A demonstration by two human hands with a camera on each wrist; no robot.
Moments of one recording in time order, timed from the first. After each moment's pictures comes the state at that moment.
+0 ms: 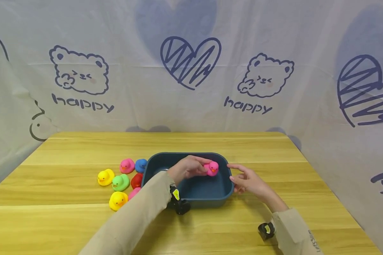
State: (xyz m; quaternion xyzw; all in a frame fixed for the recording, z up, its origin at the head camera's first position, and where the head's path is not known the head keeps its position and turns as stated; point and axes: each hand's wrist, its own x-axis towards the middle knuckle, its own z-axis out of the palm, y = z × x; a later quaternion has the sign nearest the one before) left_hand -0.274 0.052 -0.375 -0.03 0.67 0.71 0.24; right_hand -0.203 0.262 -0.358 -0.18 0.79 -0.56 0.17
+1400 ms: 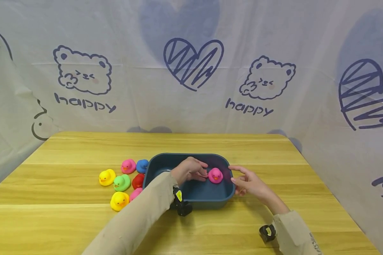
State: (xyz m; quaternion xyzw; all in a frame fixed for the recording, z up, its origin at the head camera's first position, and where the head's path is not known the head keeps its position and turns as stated) left_hand -0.356 0.074 -0.473 -0.10 0.69 0.68 0.24; right_hand -0.202 0.261 -0.359 -0.17 0.79 -0.56 0.17
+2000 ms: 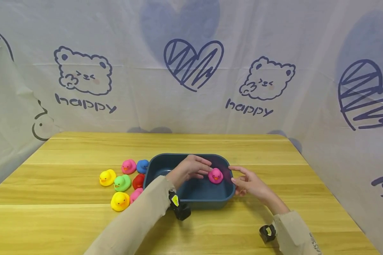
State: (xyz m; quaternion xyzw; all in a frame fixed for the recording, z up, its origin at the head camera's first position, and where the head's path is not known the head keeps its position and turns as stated) left_hand -0.243 0.045 -0.342 -0.02 0.75 0.63 0.19; right_hand -0.204 0.263 -0.362 -0.18 0.79 -0.56 0.17
